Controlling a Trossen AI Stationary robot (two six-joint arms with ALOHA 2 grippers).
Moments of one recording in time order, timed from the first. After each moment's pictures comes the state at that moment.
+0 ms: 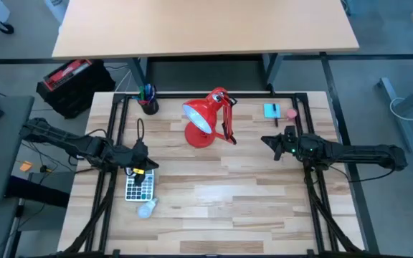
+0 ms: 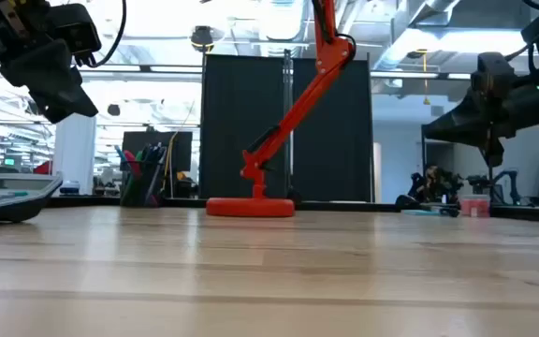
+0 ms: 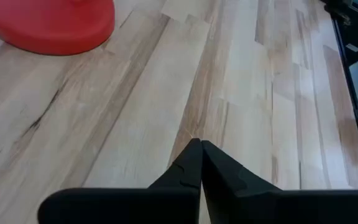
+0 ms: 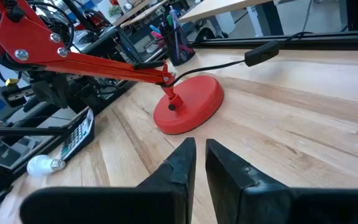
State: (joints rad) left arm -0.27 0.60 0.43 -0.44 -0.22 -0.58; right arm -0.13 0.28 0.01 0.06 0.29 0.60
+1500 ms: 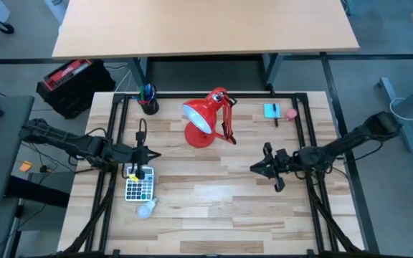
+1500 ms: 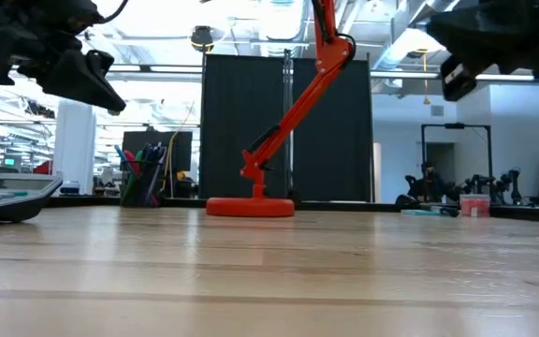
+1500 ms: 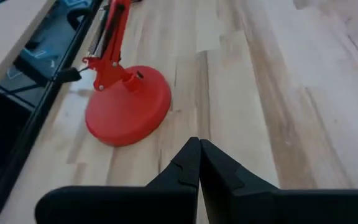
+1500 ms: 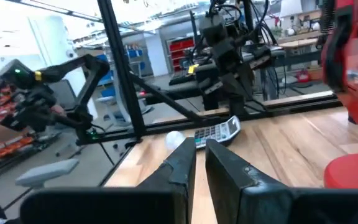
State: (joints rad) left arm -0.25 0.61 0.43 -0.39 -0.45 0.16; right arm 0.33 1.01 0.12 1.00 0.21 0.20
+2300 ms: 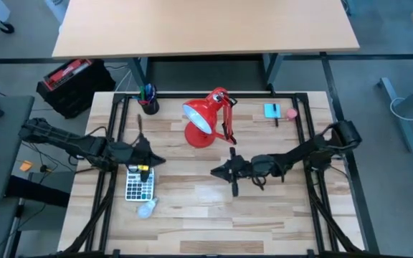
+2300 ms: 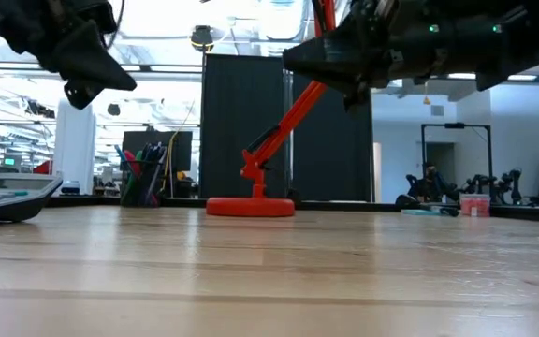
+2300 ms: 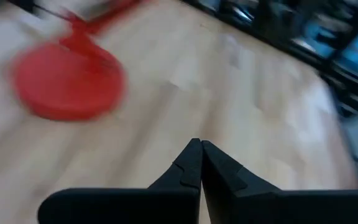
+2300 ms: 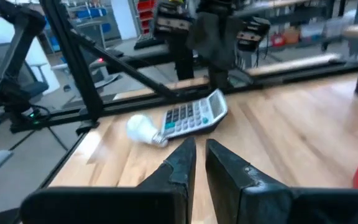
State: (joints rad) left arm -0.25 0.66 0.43 -0.21 -0.23 -0.54; right arm 0.24 1.67 0.61 0.98 0.21 0.23
